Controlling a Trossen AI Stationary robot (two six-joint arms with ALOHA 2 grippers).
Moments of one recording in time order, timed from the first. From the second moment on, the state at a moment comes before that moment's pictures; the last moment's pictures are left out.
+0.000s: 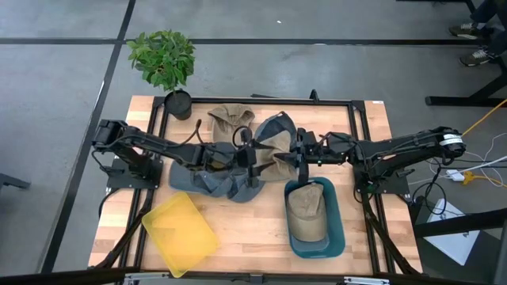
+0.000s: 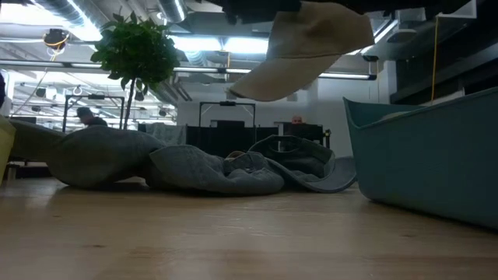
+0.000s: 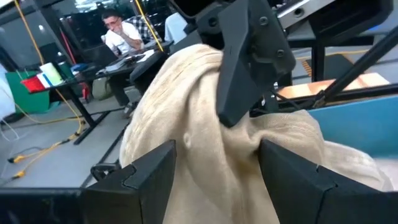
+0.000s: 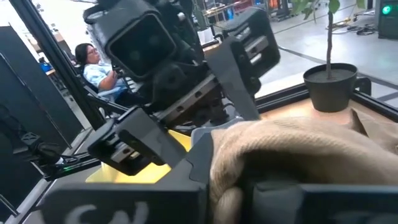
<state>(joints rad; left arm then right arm) -0.12 1.56 1.06 0.34 -0.39 0.20 0.06 1.12 0.70 0.40 0.10 0.33</state>
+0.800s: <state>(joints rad) -0.12 1.51 1.06 0.19 -0.57 0.09 0.05 1.10 0.70 0.35 0.11 0.22</state>
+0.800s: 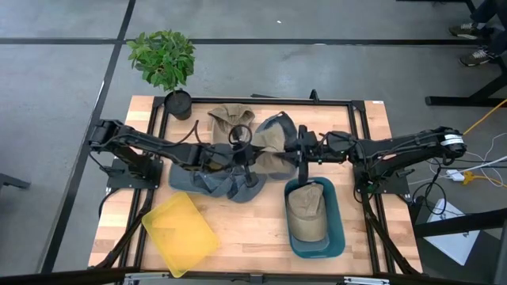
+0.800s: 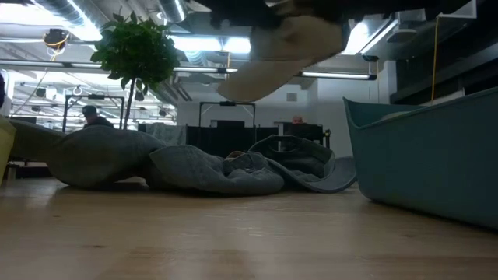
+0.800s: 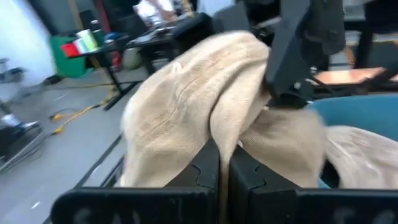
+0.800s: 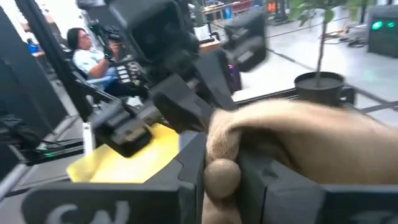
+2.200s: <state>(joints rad) -0.08 1.39 1.06 0.20 -0.78 -0.06 0.09 1.06 0.70 0.27 0.36 0.14</state>
